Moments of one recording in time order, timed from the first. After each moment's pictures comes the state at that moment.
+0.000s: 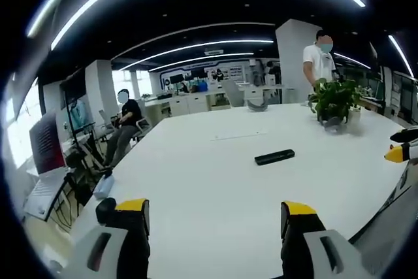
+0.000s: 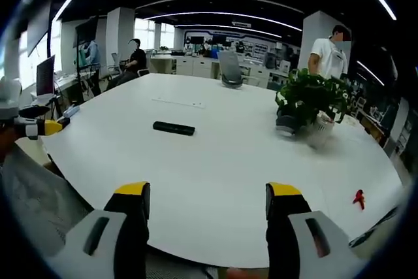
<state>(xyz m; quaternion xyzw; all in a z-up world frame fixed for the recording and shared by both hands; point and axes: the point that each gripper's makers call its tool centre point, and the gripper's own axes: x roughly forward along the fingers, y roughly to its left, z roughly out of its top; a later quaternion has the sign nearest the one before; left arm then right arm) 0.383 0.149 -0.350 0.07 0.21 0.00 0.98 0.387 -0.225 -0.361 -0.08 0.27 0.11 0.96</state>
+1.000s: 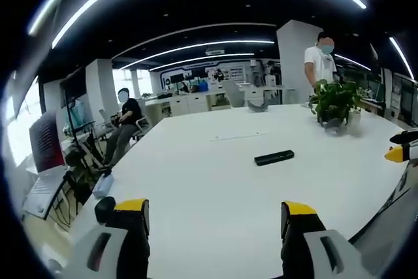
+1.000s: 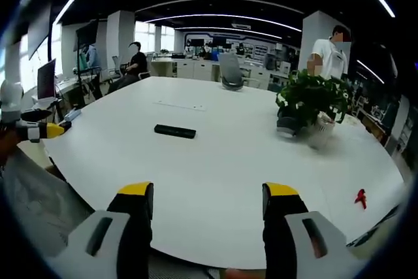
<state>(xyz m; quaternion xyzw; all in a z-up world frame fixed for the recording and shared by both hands) 0.382 0.150 -0.352 0.06 0.21 0.00 0.98 0.387 -0.225 -0.356 -0.07 0.26 0.11 0.96</state>
